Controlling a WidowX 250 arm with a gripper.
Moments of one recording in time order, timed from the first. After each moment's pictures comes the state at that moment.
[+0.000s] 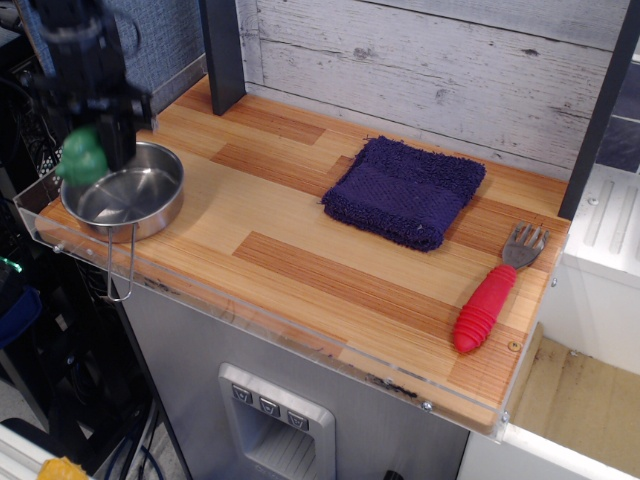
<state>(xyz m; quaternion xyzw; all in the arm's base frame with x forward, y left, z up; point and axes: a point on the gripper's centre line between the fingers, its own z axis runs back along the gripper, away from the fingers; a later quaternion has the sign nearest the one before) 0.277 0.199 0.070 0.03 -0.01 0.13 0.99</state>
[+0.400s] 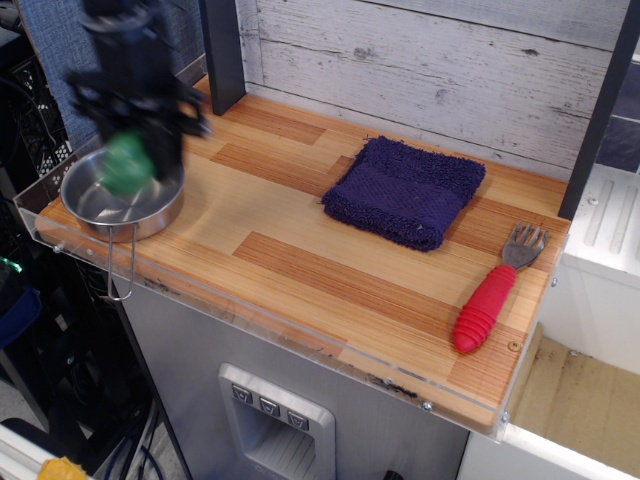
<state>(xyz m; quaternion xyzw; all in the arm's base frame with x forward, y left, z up) 0.269 0.119 0.076 0.00 0.00 0.07 1.00</state>
